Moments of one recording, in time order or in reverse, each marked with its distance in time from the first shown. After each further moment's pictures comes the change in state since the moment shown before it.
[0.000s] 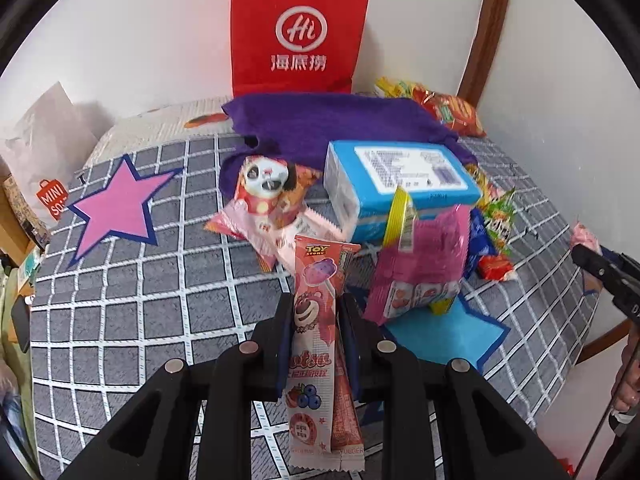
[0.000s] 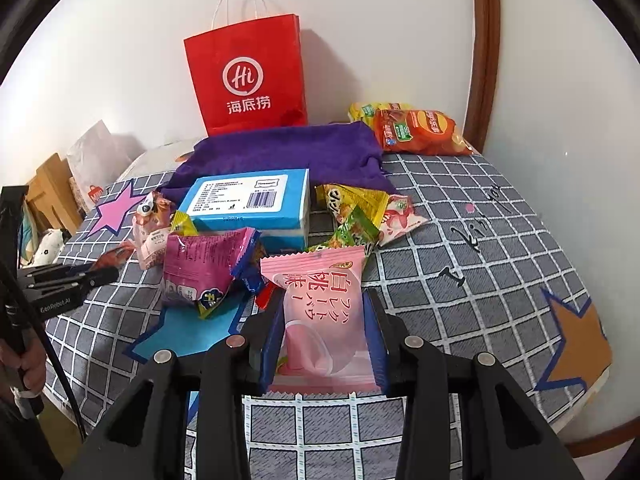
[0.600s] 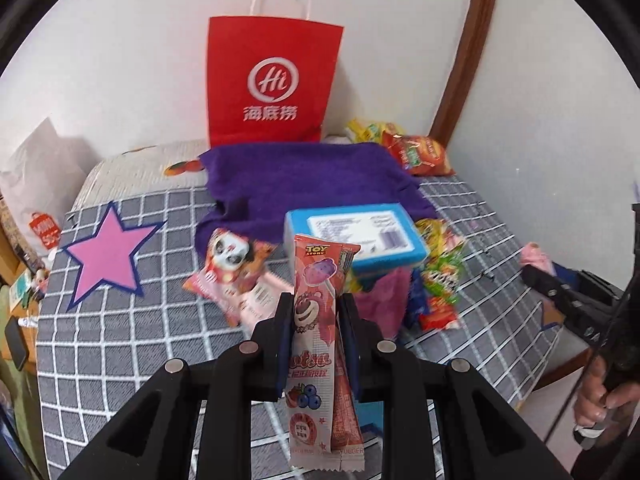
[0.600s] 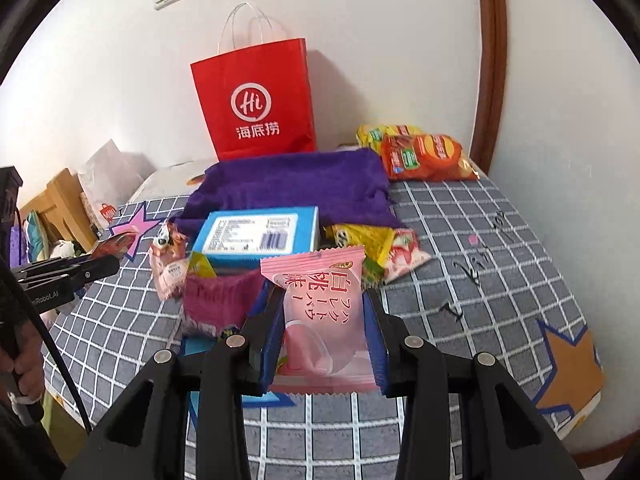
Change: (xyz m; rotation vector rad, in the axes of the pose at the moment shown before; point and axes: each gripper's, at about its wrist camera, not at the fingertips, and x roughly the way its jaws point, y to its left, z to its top) left arm -0.039 -0.029 0.049 -0.002 -0.069 -0.084; right arm -0.015 0.008 0.037 -0.005 -0.031 0.036
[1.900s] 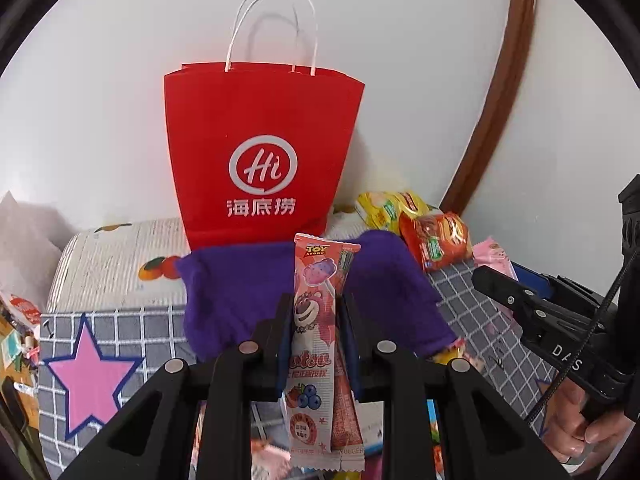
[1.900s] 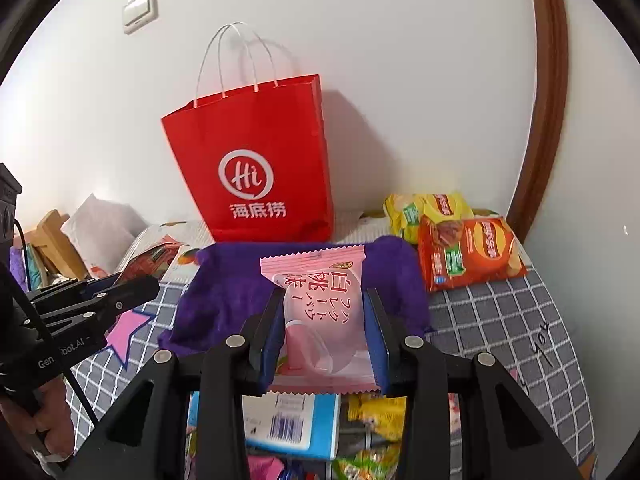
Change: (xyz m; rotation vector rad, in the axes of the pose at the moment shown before) left arm 0.072 0.002 0.159 -0.029 -0.079 0.016; right arm 0.102 0.008 0.170 0.009 -0.038 0.039
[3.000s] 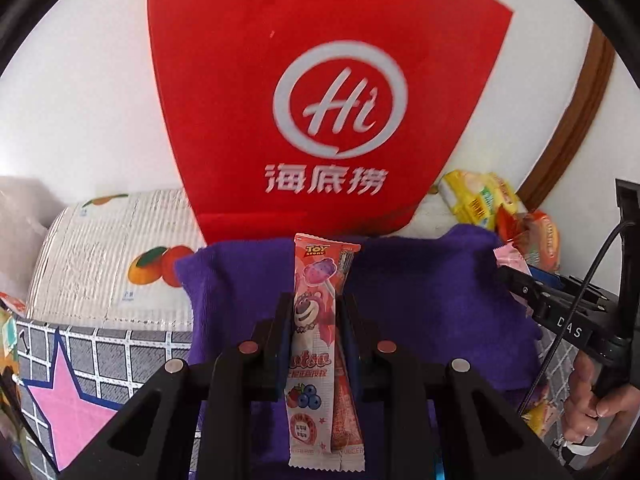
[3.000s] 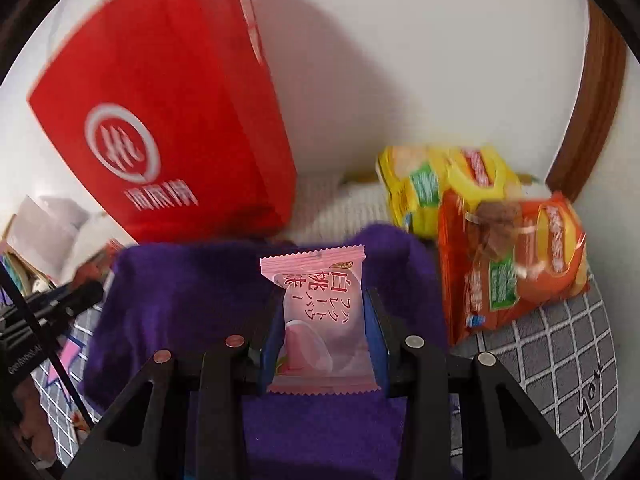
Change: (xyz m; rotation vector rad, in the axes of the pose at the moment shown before) left arm 0.138 0.049 0.020 -0.077 0.154 0.148; right arm 0.188 -0.048 0.021 0.036 0.241 0.000
